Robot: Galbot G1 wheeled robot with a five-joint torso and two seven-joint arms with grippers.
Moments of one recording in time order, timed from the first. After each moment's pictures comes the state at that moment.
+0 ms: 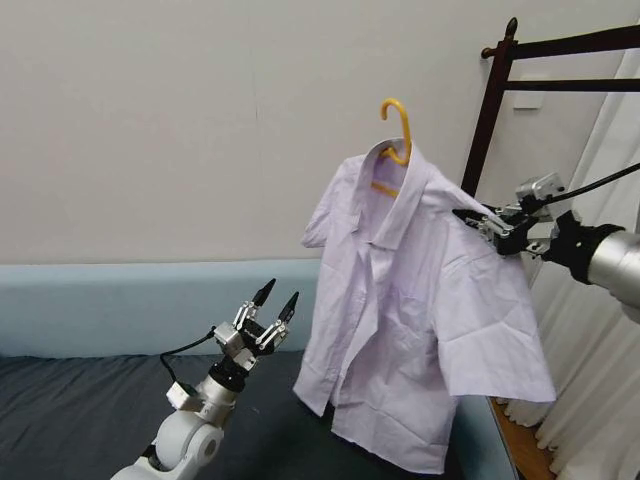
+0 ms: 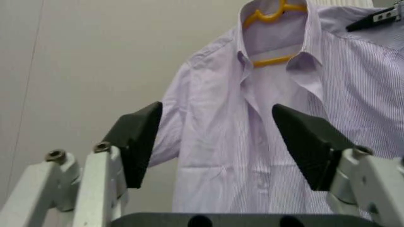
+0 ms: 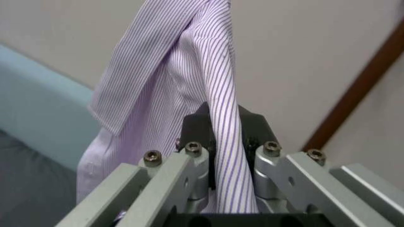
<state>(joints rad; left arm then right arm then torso) 0.96 -1.03 -0.12 -1.71 -0.71 -0.62 0.33 -0.66 0.23 0.58 2.29 1.34 -0.67 0.26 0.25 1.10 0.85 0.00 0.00</state>
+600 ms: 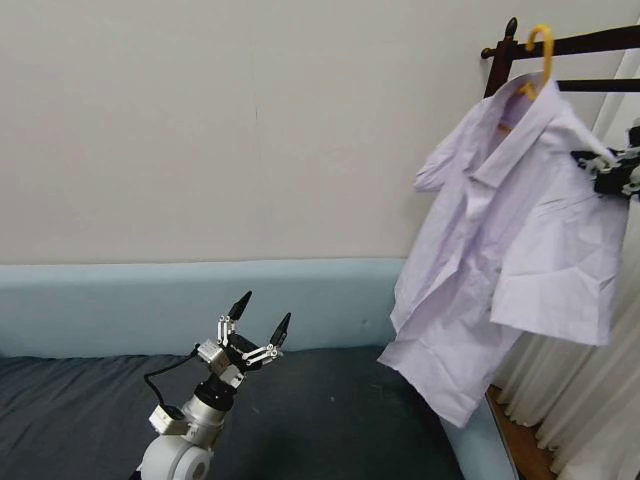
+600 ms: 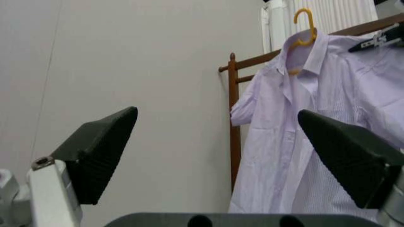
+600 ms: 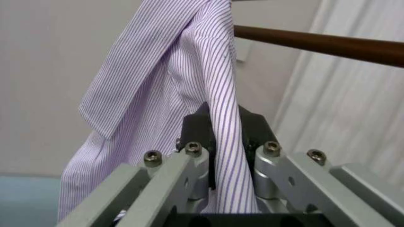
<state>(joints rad) 1.05 -1.03 -0.19 -1.78 -0.70 -0.63 0.33 -0.67 0.18 0.62 2.04 1.27 -0.59 0.53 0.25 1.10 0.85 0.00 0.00</state>
